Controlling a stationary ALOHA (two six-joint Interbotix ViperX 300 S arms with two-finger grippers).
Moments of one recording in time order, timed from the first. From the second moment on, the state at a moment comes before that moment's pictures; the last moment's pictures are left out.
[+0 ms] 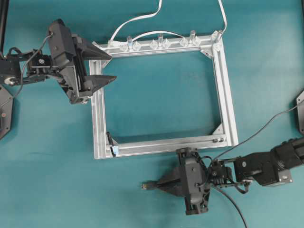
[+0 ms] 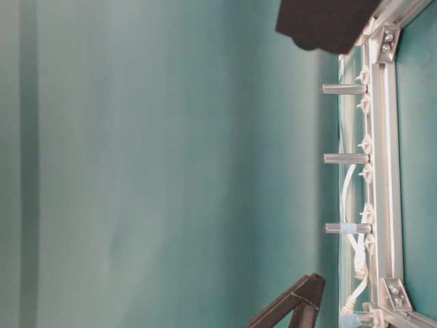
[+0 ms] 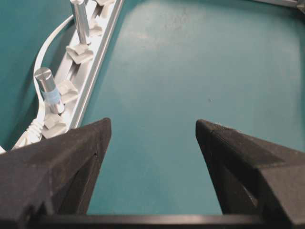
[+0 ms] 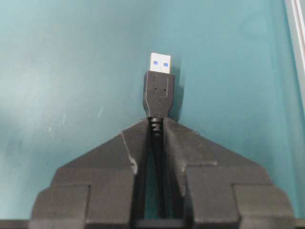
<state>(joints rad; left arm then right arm) 0.23 -0.25 1.04 -0.06 -0.33 -0.01 0.45 0.37 0.64 0.49 -0.41 -0.02</state>
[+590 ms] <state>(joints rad) 0.21 -0.25 1.04 -0.06 -0.31 -0.01 0.45 0.29 0.64 0.49 -0.33 -0.02</state>
